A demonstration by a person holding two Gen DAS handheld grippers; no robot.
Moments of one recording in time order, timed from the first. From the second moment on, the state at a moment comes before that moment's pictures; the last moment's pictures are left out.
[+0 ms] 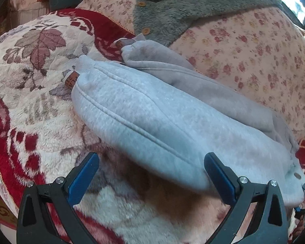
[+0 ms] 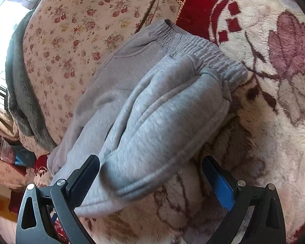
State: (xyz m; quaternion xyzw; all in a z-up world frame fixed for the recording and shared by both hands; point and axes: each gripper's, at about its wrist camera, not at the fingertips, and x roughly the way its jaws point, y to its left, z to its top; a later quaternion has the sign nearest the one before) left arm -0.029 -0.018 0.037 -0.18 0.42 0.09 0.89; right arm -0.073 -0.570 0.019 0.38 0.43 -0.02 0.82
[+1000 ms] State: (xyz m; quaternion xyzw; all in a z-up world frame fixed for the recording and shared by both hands) left arm -0.053 -0.021 0.063 -0.15 0.40 0.03 0.90; right arm -0.131 -0.542 0.065 0.26 0.39 0.04 0.88
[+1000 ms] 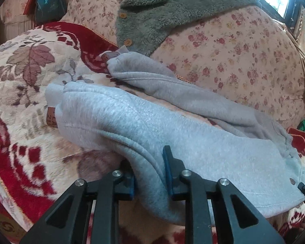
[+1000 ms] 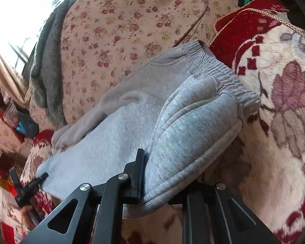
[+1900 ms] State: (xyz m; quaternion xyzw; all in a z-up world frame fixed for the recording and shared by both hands) left arm -0.099 0.052 0.046 -0.24 0.37 0.10 0.89; right arm -0.198 -0.572 0.062 0.30 0.44 -0.01 0.85
